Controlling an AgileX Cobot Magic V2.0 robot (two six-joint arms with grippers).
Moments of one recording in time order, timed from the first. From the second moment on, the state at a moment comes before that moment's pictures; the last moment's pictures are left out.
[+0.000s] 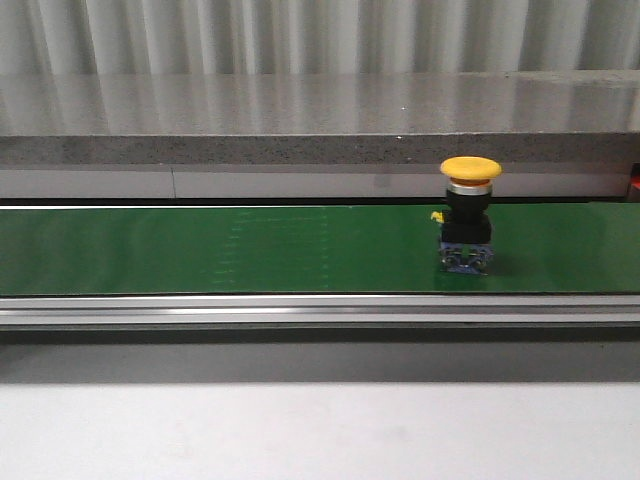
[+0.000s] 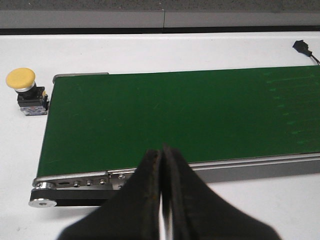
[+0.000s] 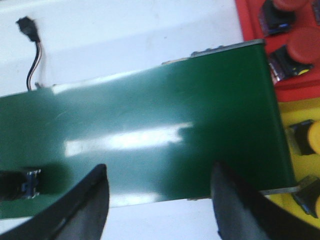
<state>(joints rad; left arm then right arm) -0.14 0.59 -0.59 -0.08 0.61 -0.01 -0.09 1.30 -1.21 0.12 1.00 0.15</state>
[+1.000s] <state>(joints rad) -0.14 0.59 -0.59 -0.08 0.61 -0.01 0.22 1.46 -1.21 0.12 1.04 0.06</state>
